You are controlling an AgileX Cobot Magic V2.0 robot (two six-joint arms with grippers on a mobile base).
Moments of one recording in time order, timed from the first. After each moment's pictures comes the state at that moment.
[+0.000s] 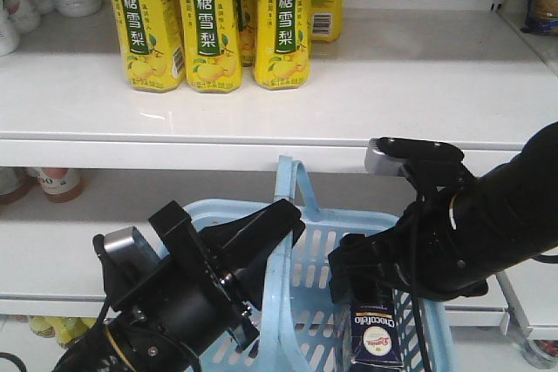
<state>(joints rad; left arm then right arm) -1.06 1.41 -0.45 -0.31 -1.09 -1.56 0.56 1.29 -1.02 0.19 1.01 0.34</state>
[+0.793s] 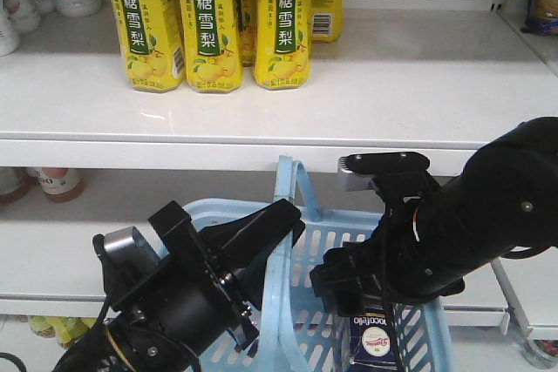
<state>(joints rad) -1.06 1.41 -0.45 -0.31 -1.09 -1.56 0.62 1.38 -1.02 0.11 0.97 0.35</state>
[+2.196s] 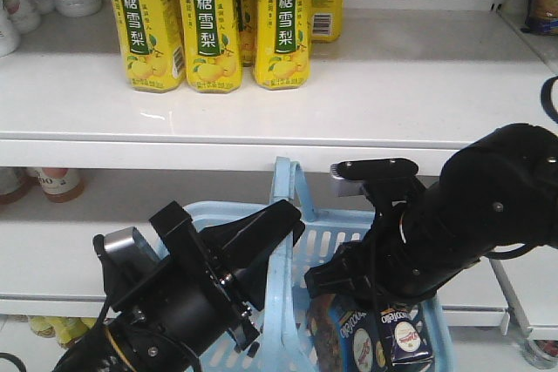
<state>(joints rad) -1.06 1.41 -0.45 -0.31 -1.08 -1.56 0.62 1.43 -1.02 0.10 0.95 0.35</state>
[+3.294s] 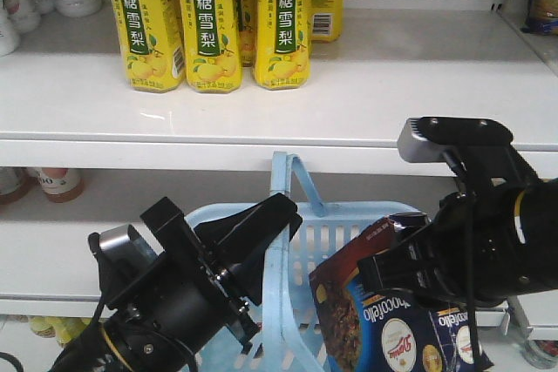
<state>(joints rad) -1.06 1.40 -0.45 -0.32 -1.10 -1.56 0.62 1.12 -1.02 0.13 1.02 0.35</state>
